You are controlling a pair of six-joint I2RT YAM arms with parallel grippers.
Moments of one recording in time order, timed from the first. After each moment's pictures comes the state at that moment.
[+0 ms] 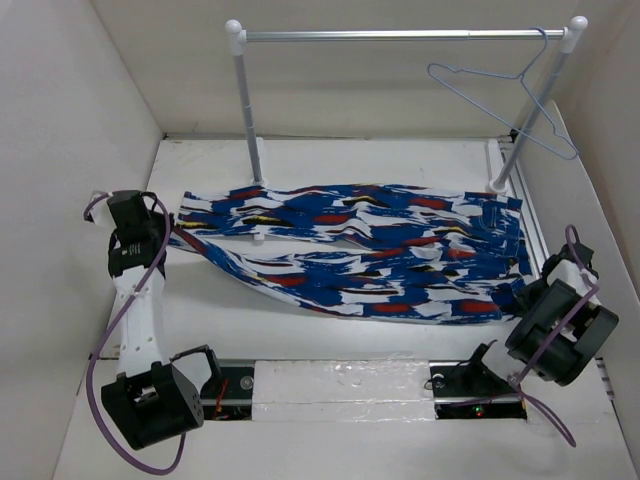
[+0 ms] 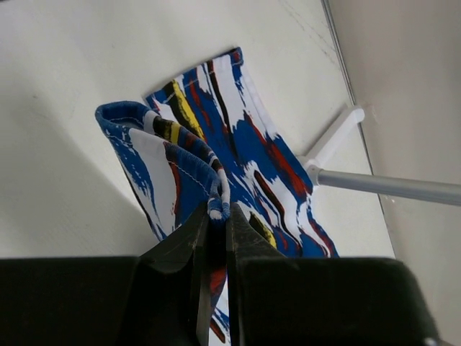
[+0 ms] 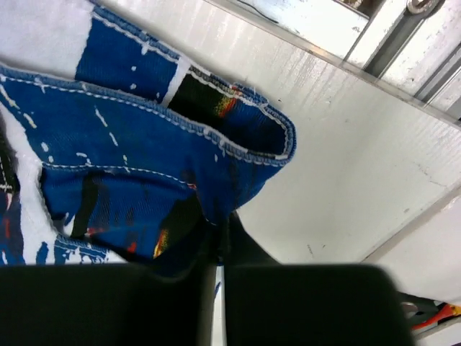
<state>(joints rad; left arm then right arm) 0.32 1.03 0.91 -0.46 -0.08 -0.89 -0.74 1.36 0.71 -0.72 0.09 0.43</state>
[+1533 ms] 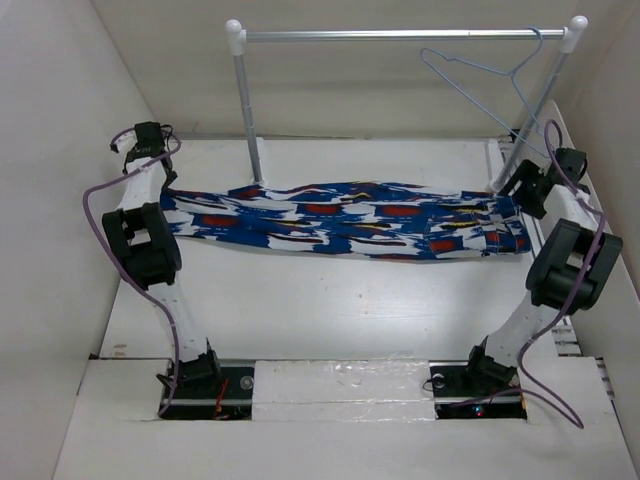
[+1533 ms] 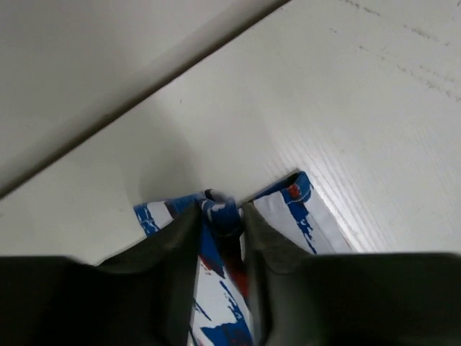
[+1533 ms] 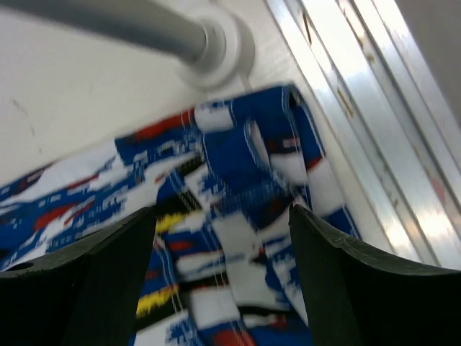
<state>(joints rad) 0.25 2.02 1.72 -0.62 -0.42 -0.62 -0.44 1.90 1.47 -0.40 -0.18 0.27</state>
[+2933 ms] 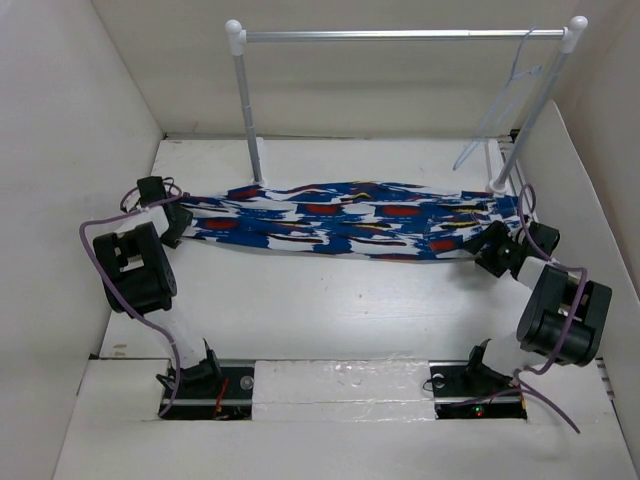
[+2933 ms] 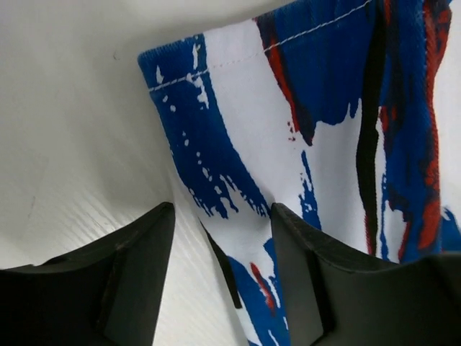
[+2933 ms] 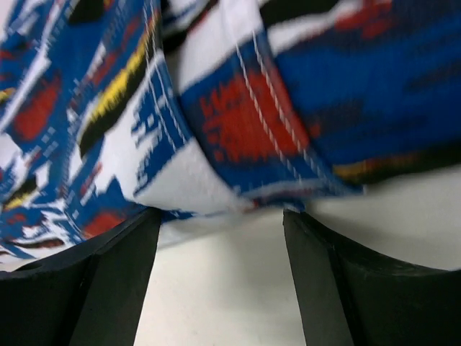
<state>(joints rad) 0.31 1.80 1.11 -0.33 -0.11 -0.83 -0.46 1.43 0.58 -0.01 -0.49 0.37</state>
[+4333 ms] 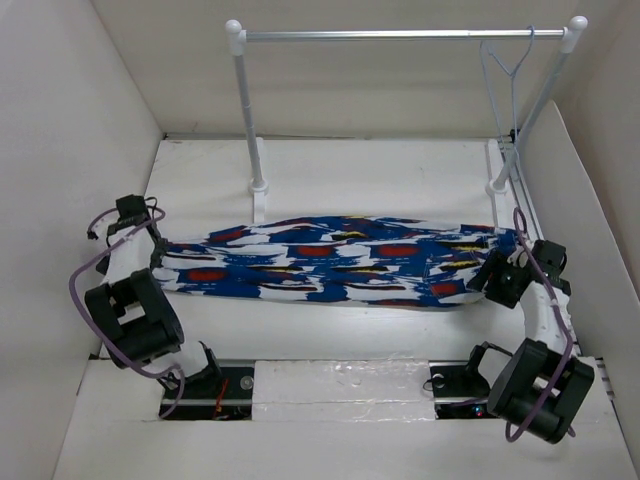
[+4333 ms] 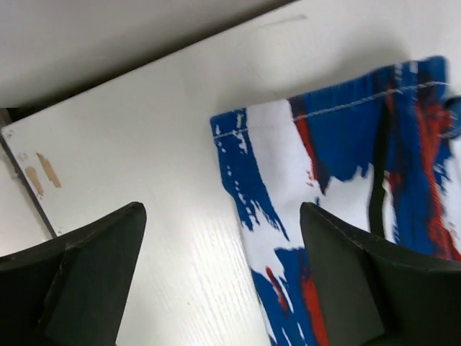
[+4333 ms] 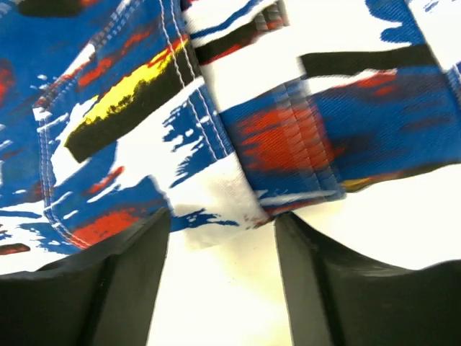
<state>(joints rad) 0.40 1.48 0.98 -0.71 -0.52 -0.66 -0.51 1.00 0.55 -0.59 -0.38 0.09</state>
